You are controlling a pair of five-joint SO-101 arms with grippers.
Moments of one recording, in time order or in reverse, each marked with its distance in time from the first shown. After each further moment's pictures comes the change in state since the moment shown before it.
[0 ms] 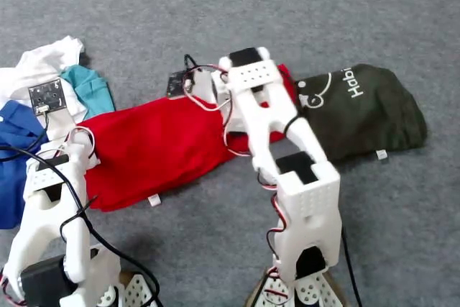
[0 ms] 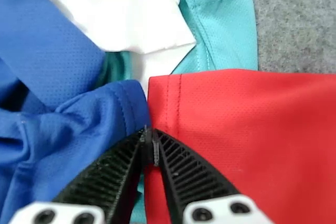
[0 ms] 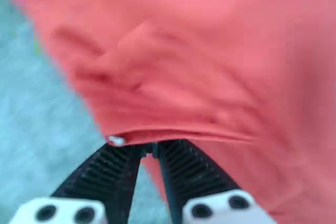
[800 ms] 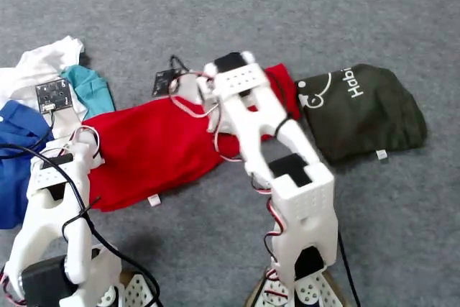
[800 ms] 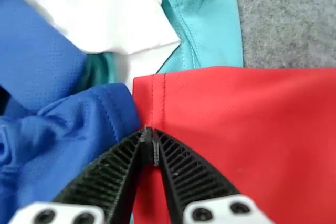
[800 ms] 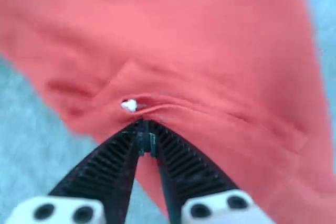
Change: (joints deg) left arm 1.9 -0.7 0.0 1.3 0.0; right arm -1.8 -1.6 -0.3 0.4 -6.0
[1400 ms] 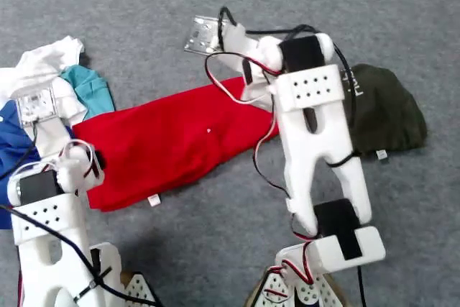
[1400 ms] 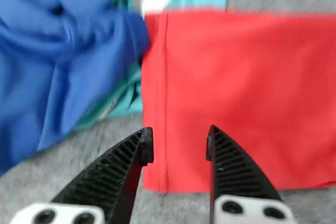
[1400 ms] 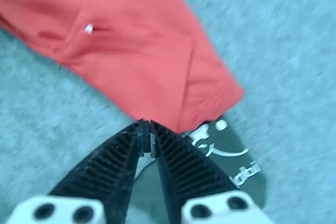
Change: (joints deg) left arm -1.1 -30.4 -5.0 45.3 3.7; right arm 8.1 -28.5 0.2 9.1 -3.0
